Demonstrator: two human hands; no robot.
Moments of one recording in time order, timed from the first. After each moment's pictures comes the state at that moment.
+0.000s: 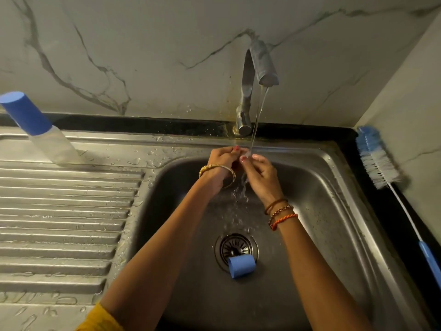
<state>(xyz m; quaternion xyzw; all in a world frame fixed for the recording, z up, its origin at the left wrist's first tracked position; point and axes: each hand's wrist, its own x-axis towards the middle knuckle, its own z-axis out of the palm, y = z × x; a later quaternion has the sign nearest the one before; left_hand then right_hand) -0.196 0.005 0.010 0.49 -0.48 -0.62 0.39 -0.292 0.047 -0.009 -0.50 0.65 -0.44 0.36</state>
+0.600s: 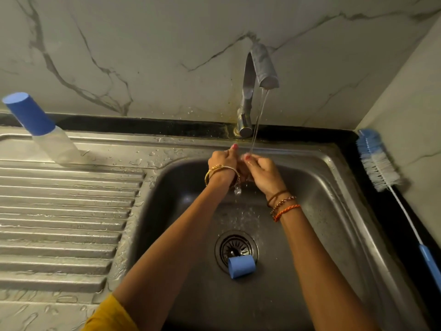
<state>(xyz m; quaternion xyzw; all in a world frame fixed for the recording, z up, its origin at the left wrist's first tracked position) -0.209 0.003 0.017 0.64 -0.50 -0.47 0.35 -0.297 0.038 0.006 -0.52 0.63 -0.43 0.38</state>
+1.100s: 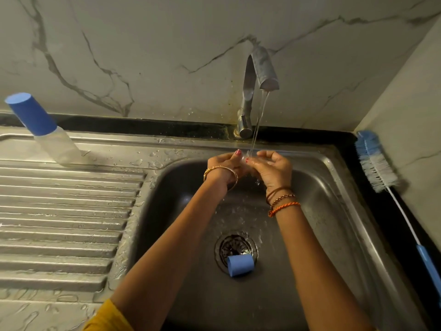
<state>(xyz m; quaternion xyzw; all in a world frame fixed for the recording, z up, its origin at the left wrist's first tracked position) -0.207 0.011 0.014 0.53 -0.31 -0.66 0.42 -0.300 0.036 0.009 -0.35 0.64 -0.58 0.36</state>
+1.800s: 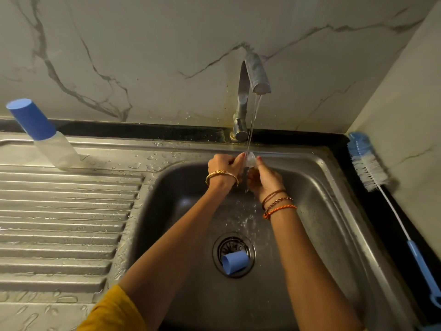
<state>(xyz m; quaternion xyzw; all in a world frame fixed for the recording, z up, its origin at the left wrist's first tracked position) -0.212 0.012 0.007 0.60 -0.61 -0.38 0.36 -0.297 0.044 0.009 -0.10 0.59 -0.59 0.55</state>
